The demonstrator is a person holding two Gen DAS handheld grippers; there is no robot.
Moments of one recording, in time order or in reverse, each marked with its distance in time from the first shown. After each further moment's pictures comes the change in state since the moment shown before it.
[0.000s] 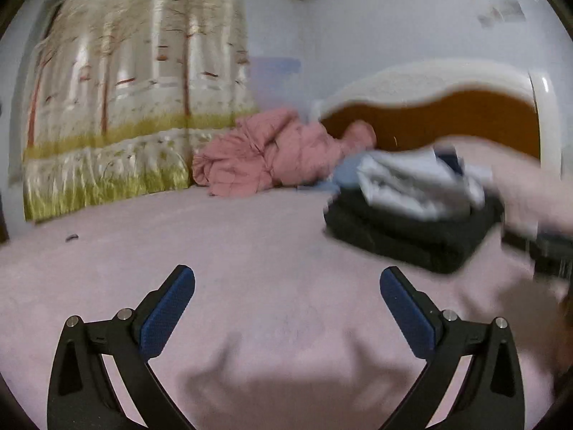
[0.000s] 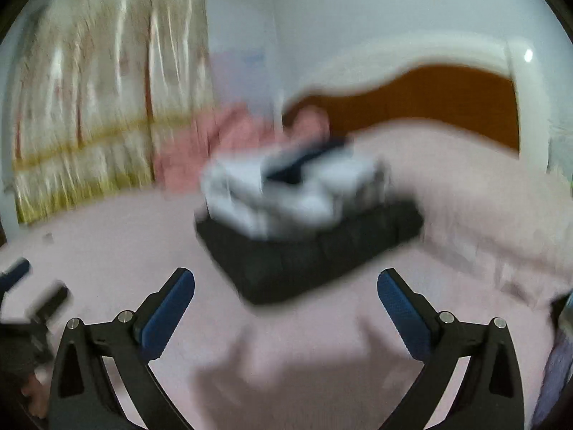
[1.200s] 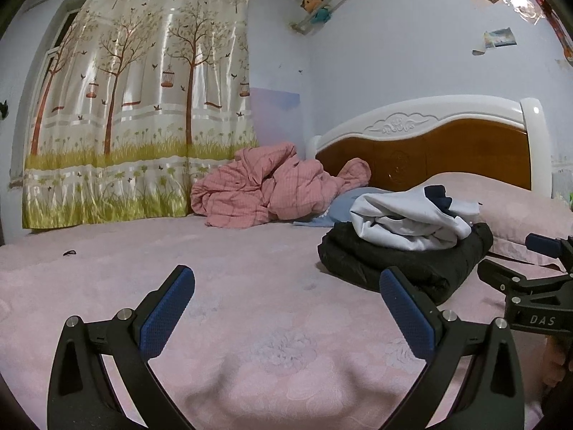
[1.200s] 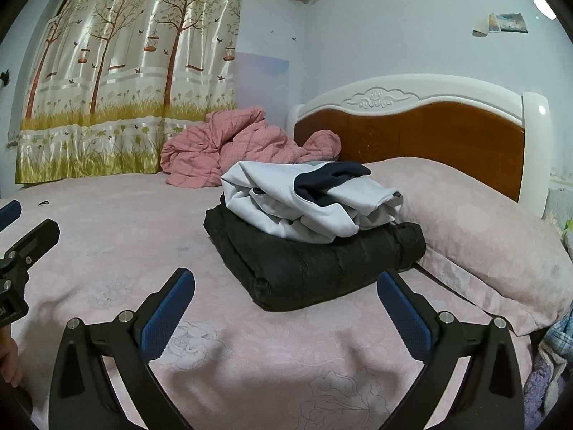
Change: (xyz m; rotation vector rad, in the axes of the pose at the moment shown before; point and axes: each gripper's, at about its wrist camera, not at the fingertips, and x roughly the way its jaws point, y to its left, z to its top) left arm -0.023 -0.003 -0.002 0.002 -0.108 -0.018; right arm -0.022 0.035 -0.001 -0.180 -0.113 -0.042
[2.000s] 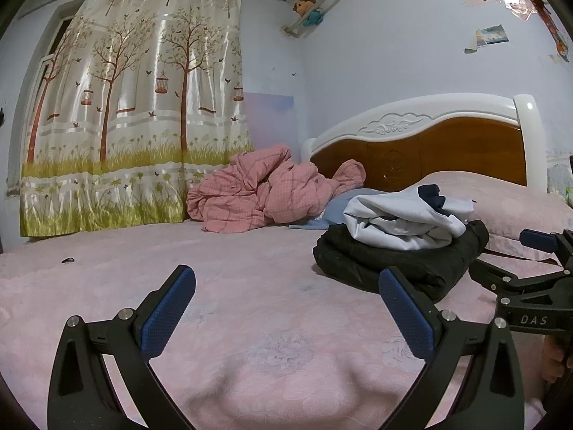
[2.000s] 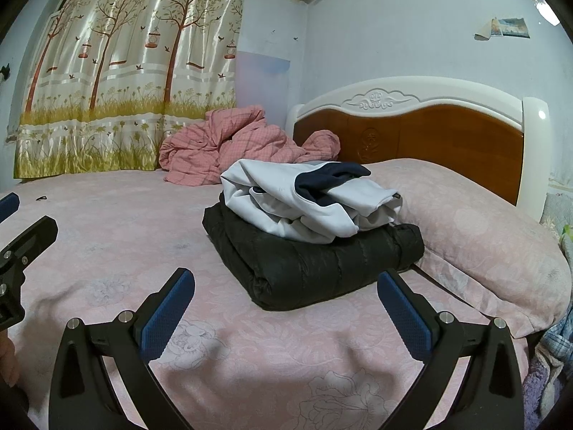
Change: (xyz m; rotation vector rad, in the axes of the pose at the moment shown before) left arm -0.009 -0.003 0.002 0.030 -0.013 -0.014; right arm 0.005 -0.002 0.000 -0.009 0.000 -0.004
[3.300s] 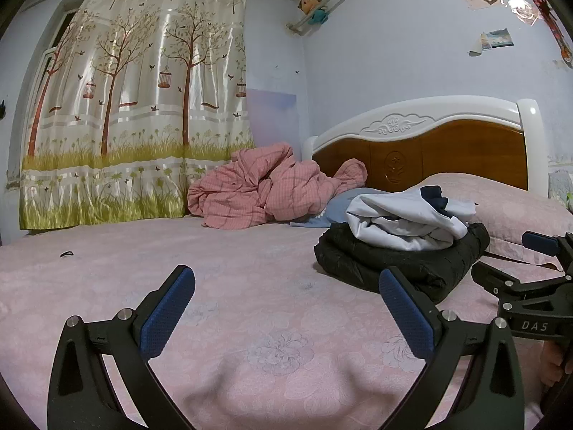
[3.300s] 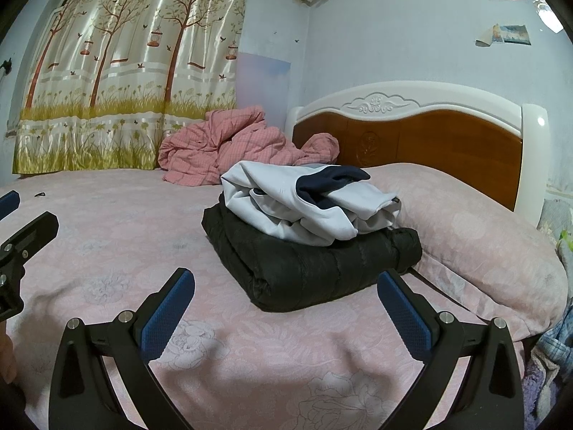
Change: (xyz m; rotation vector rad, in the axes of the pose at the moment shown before) left arm 0.007 0.001 0.002 -0.020 0.012 0.003; right arm 0.004 -0.005 0.000 -0.009 -0.006 -0.001
